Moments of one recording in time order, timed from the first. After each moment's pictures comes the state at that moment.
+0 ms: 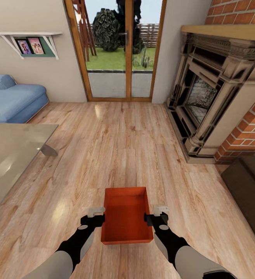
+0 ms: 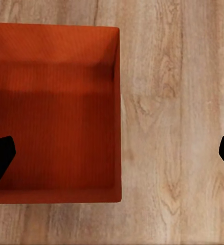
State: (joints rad) left arm -0.63 -0.13 0.02 -0.37 -0.01 0.00 0.14; right arm -0.69 0.16 0.06 -0.24 0.06 -0.10 -0.20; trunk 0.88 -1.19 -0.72
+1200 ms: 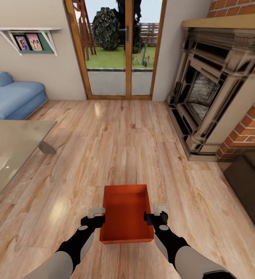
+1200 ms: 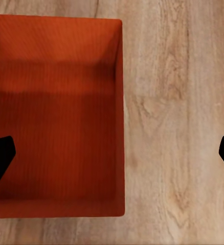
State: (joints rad) left arm -0.63 -0.13 0.03 -0.36 -0.01 0.01 0.14; right arm -0.69 0.16 0.06 -0.24 0.07 -0.12 -0.20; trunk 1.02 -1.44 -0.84
